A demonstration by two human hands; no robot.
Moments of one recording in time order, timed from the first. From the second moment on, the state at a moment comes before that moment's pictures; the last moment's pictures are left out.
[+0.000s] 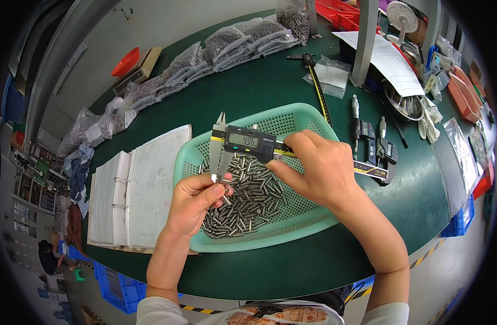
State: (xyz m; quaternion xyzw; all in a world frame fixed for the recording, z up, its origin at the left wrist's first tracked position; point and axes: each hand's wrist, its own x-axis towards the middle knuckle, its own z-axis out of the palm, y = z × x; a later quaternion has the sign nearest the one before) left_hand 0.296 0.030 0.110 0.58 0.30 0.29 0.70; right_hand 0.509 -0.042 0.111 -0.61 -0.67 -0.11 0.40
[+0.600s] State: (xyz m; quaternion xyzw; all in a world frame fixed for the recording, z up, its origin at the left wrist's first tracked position) left_hand 0.296 0.033 0.104 0.59 0.26 0.31 0.70; right_hand 0.511 -0.042 0.112 -0.63 -0.67 -0.13 0.38
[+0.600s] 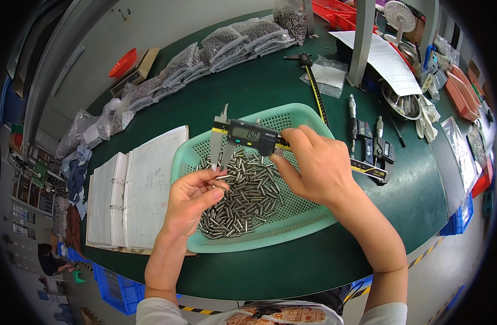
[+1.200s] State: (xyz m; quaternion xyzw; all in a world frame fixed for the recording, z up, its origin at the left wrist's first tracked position) left_hand 0.295 0.033 0.108 0.55 0.23 0.30 0.75; right_hand 0.515 -0.044 0.112 -0.61 -0.68 -0.17 0.38
